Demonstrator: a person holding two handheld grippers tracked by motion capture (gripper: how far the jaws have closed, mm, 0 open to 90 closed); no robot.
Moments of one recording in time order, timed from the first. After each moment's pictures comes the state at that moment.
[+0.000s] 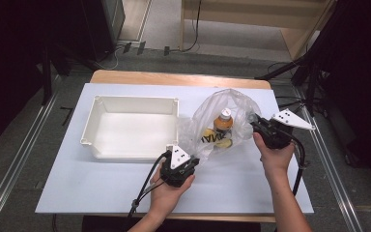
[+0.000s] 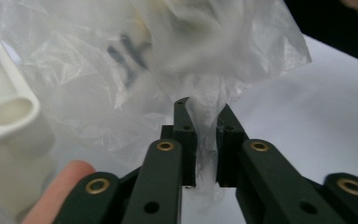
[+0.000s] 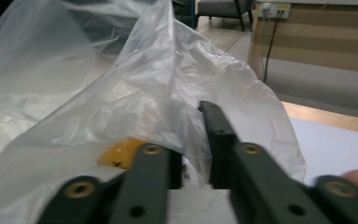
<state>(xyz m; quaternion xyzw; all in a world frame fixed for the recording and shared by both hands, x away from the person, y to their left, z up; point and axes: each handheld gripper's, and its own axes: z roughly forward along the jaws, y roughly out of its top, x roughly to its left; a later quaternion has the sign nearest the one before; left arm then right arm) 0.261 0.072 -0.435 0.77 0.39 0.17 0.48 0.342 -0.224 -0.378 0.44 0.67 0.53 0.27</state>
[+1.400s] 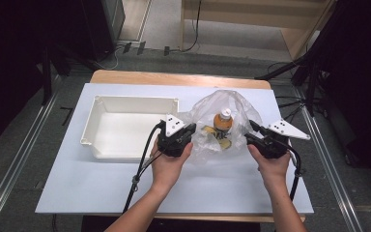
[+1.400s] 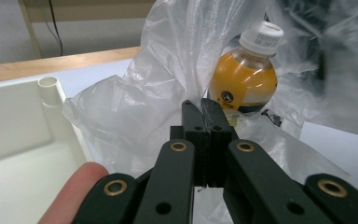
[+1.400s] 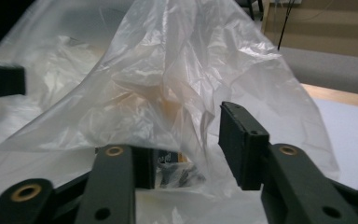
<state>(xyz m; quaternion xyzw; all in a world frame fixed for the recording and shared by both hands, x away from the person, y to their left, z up) 0.314 0.072 -0.384 0.72 0.44 0.21 0.49 0.321 -0.222 -0.395 0.43 0.69 0.53 0.24</state>
